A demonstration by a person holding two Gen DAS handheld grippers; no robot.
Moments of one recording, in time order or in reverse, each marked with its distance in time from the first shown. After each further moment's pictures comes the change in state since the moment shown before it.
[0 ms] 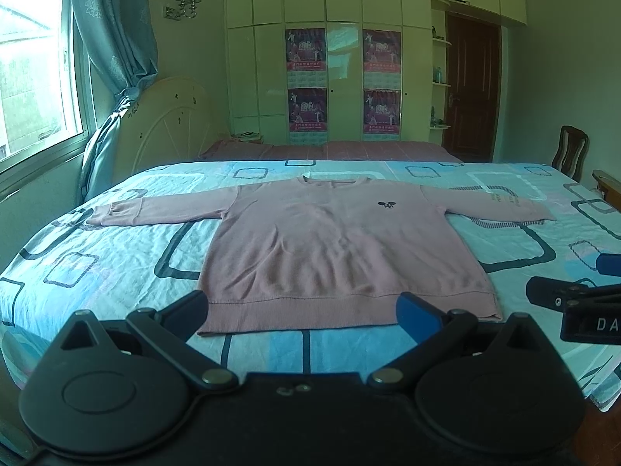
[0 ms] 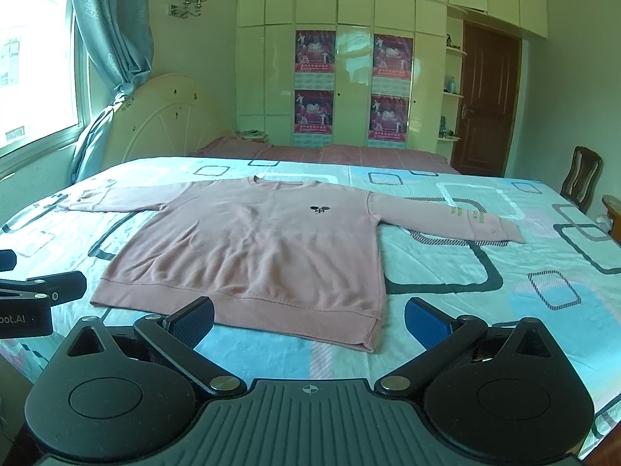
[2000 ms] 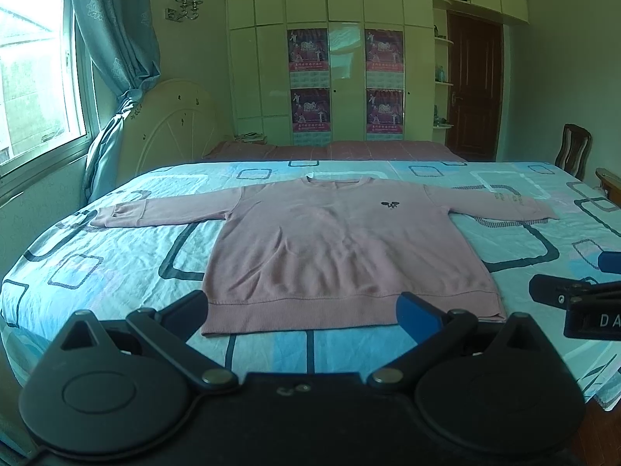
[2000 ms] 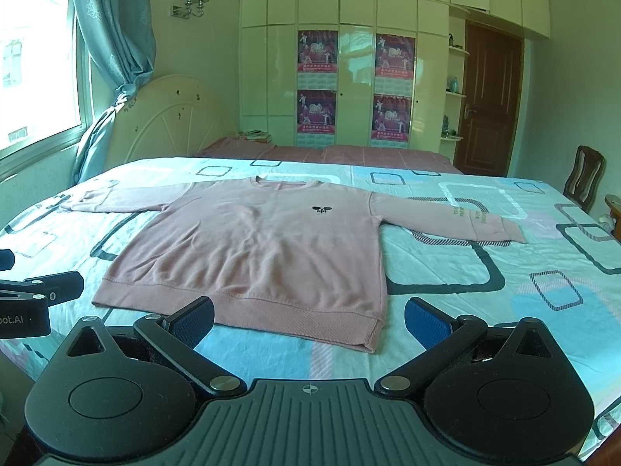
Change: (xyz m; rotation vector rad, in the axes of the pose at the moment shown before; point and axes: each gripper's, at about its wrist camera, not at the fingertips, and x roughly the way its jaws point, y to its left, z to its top) left arm -0.002 -0.004 0.000 0.009 0.000 0.013; right arm 0.001 -0.002 0.002 0.002 -0.002 0.008
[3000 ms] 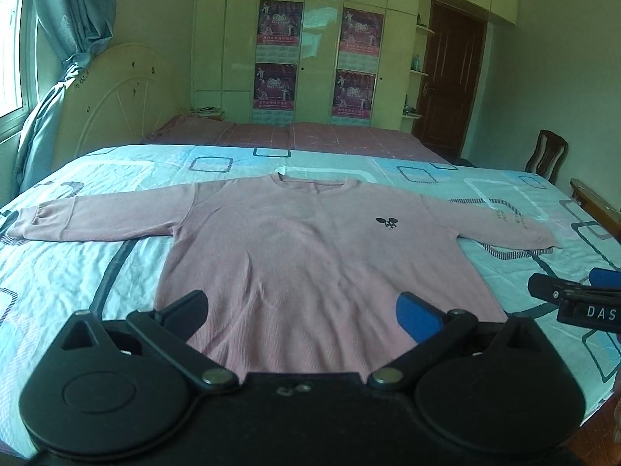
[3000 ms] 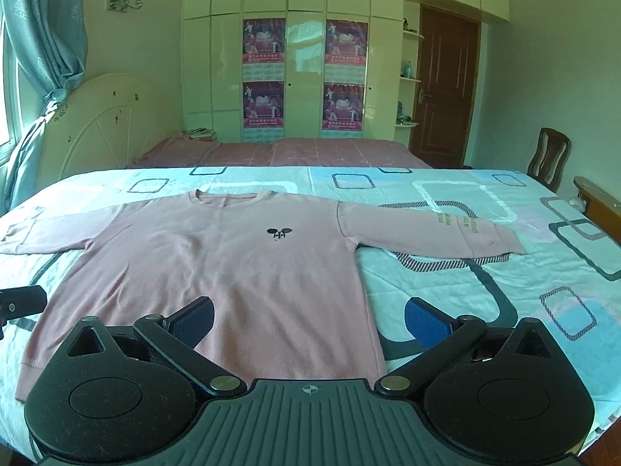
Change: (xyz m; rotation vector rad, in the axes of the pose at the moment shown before) left arm 0.167 0.050 0.073 -0.045 0.081 -0.180; right arm 0.157 -0.005 0.076 0.089 0.034 -0.168
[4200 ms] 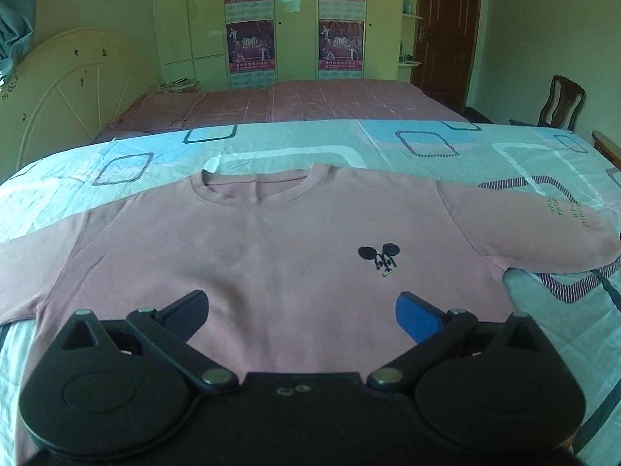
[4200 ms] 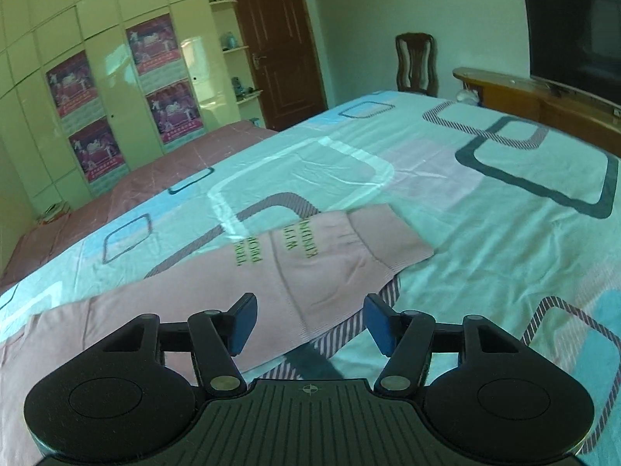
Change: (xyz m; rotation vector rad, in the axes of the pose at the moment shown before) left arm 0.252 -0.105 0.083 0.104 0.152 0.034; right arm 0.257 -0.329 0.052 0.514 0.058 -0.272
